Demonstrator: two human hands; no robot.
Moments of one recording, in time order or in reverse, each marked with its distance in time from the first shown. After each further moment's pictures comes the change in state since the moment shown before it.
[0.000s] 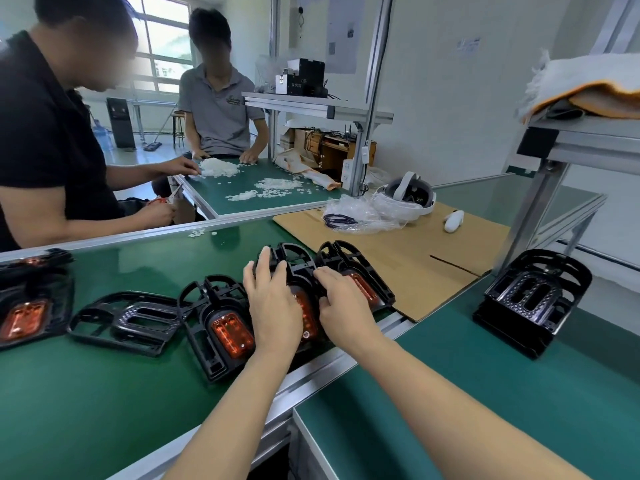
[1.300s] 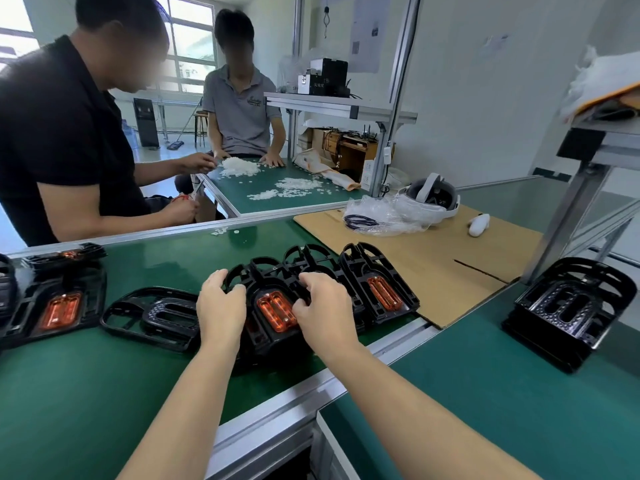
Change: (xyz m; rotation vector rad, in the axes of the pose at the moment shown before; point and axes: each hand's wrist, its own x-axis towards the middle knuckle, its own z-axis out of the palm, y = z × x) left_hand 0.034 -0.081 -0.046 -0.399 0.080 -0.568; right_hand 0.008 -0.047 0.034 0.057 0.097 0.017
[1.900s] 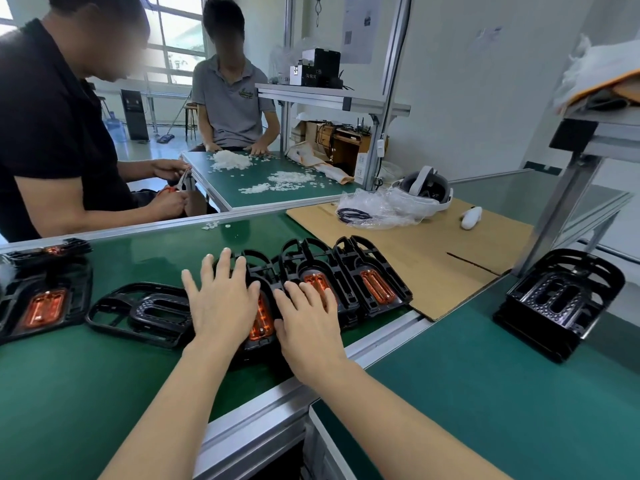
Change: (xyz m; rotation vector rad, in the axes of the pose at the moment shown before) left_hand -0.006 0.000 0.004 1.056 -0.043 0.541; right_hand -0.024 0.019 0.027 -0.339 -0.110 -0.222
